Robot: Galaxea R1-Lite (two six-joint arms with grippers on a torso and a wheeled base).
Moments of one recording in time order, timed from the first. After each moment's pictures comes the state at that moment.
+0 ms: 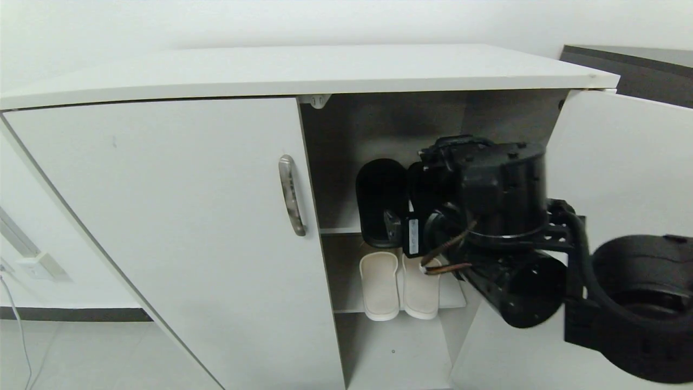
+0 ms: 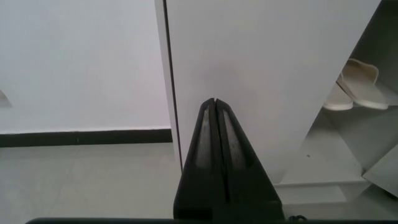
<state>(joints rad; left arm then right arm) 0.00 0.00 0.00 0.00 0.05 0.01 0.95 1.74 -1.10 -0.41 -0.68 0.17</state>
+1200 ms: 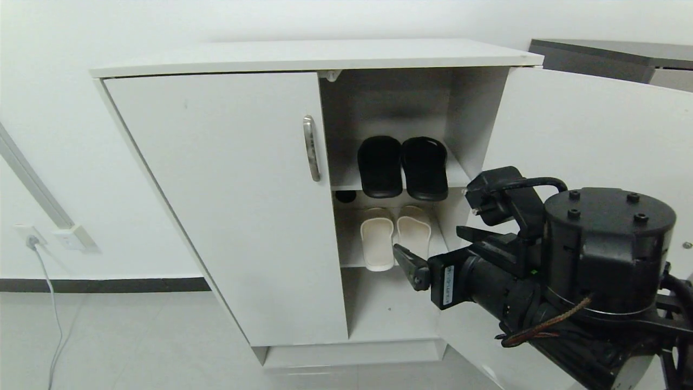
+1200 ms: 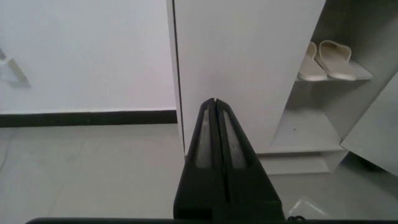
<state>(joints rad) 0.00 0.00 0.00 0.01 0.04 0.00 0.98 1.60 -0.82 -0.60 -0.53 0.16</state>
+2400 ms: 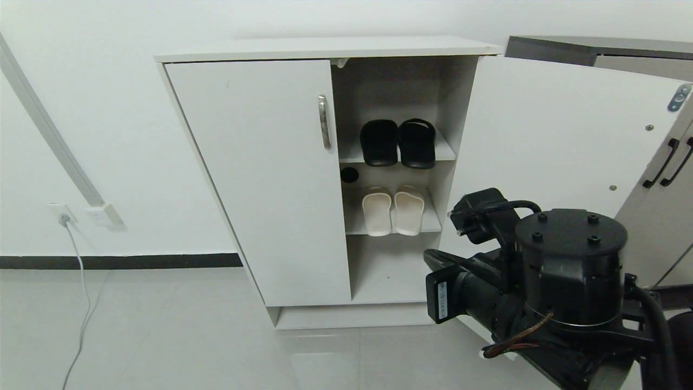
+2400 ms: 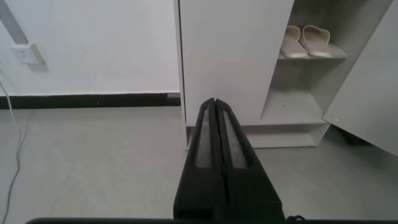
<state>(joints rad) 0.00 0.00 0.00 0.00 0.04 0.00 0.97 1.64 -0.79 -0.60 -0.53 0.16</state>
